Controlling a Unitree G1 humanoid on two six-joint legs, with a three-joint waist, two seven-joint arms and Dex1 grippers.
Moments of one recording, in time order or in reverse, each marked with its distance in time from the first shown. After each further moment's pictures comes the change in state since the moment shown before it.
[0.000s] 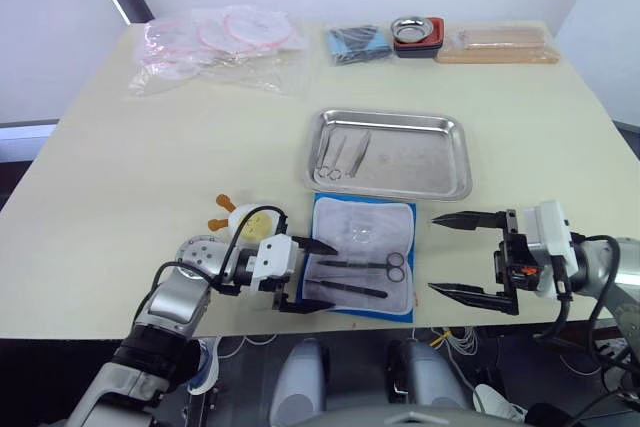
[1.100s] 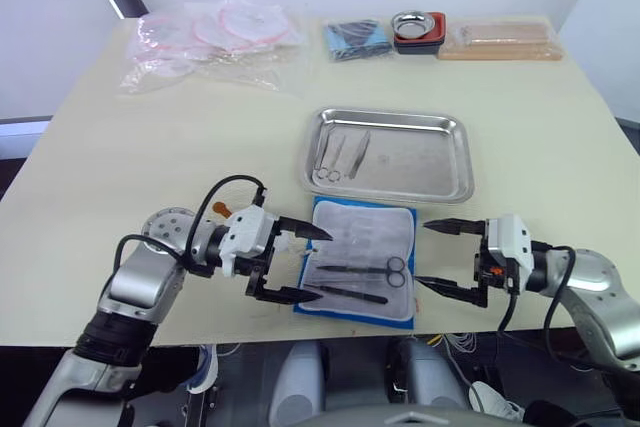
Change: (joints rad) left arm -0.024 0.126 0.085 -0.215 -0.171 0.192 -0.059; right arm 0.005 0.116 0.116 0.202 -0.198 -0.173 0.009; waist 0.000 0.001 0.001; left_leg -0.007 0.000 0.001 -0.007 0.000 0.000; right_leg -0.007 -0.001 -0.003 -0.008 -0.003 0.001
